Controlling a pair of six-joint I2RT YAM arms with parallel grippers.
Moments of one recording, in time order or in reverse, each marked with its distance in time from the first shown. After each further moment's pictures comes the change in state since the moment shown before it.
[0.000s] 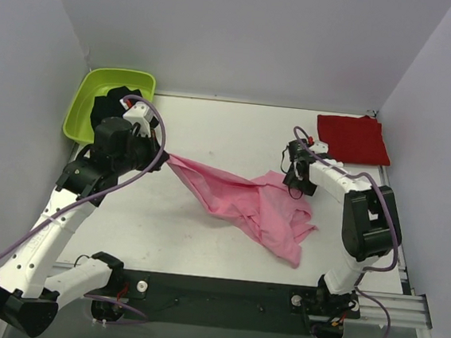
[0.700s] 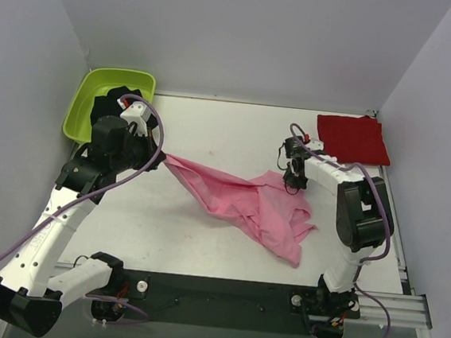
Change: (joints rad) left arm 0.061 0.007 -0.014 0.000 0.048 0.023; right arm 0.000 0.103 0.060 0.051 -0.036 0.030
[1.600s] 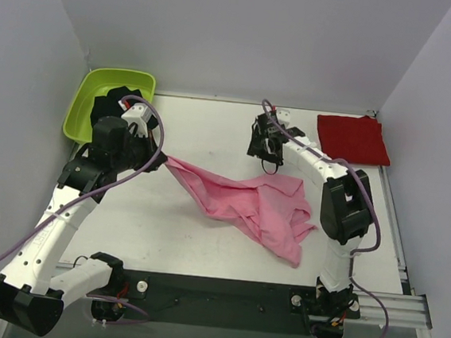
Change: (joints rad) left arm 0.024 0.010 -0.026 0.017 0.060 -0.006; right arm 0.170 0.127 0.430 -0.030 -0.122 -0.088
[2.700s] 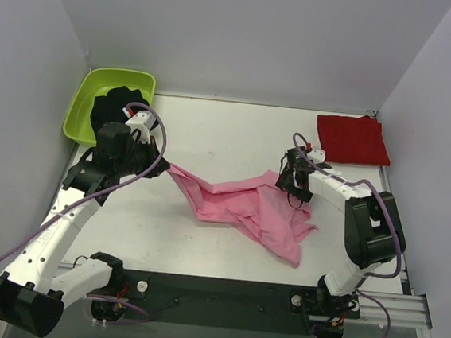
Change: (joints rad) left arm 0.007 -0.008 -0.082 0.033 0.047 -0.013; right arm -0.150 -0.292 -0.613 0.122 0.080 0.108
